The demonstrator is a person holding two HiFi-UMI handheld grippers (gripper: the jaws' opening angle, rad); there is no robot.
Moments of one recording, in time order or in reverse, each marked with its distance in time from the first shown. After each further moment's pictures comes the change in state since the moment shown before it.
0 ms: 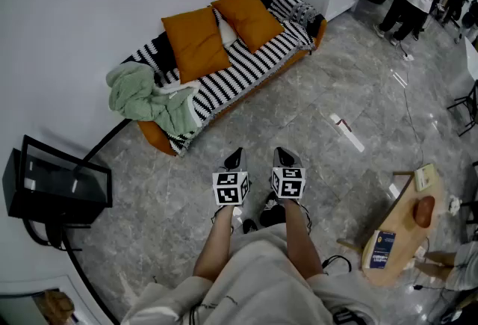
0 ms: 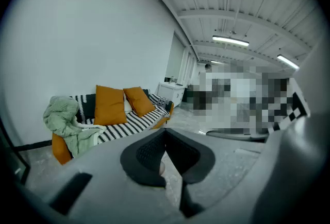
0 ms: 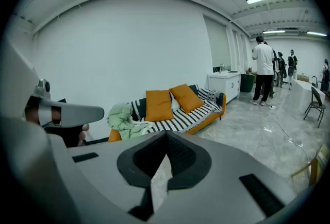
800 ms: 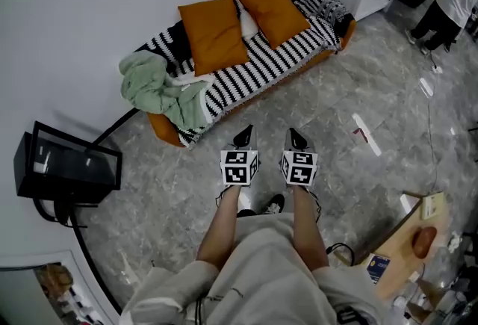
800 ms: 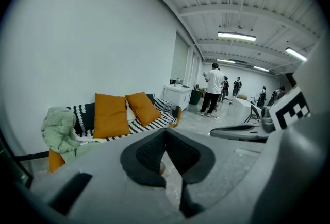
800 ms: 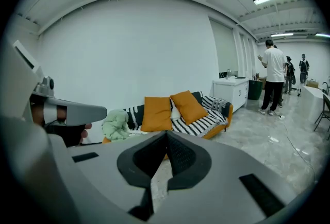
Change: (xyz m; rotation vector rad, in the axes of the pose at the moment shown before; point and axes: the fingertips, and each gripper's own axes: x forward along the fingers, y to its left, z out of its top) left arm 0.130 0.002 0.087 0.038 -0.029 0.059; right arm 0.096 -0.080 0.097 -0.044 -0.054 0.028
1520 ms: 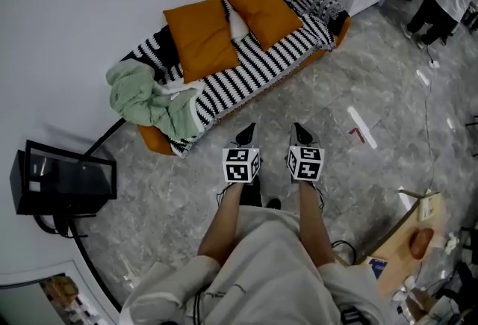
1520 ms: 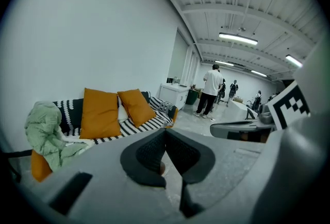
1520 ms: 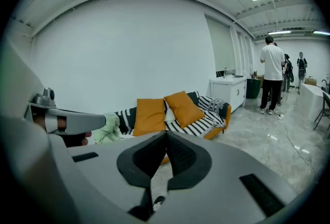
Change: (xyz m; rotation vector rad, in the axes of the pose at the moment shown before) left arm 0.093 0.002 0.025 -0.041 0.016 -0.066; right arm 0.066 -0.060 0.040 0.023 0.002 -0.019
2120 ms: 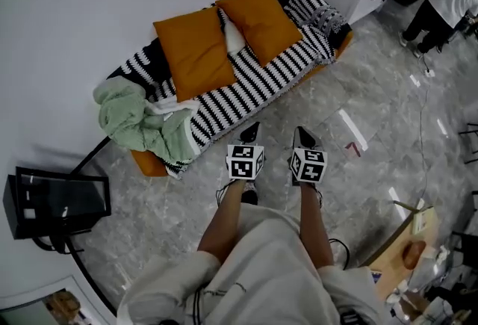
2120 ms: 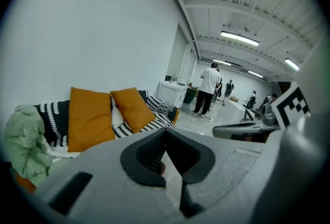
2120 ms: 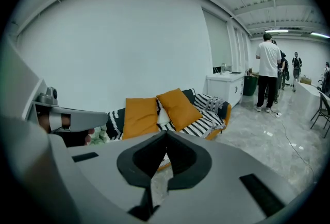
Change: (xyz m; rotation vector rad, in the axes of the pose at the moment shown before) left arm 0.130 0.072 0.060 -0.001 0.036 -0.069; right arm 0.130 -0.024 0.055 0.026 0.051 -0.068
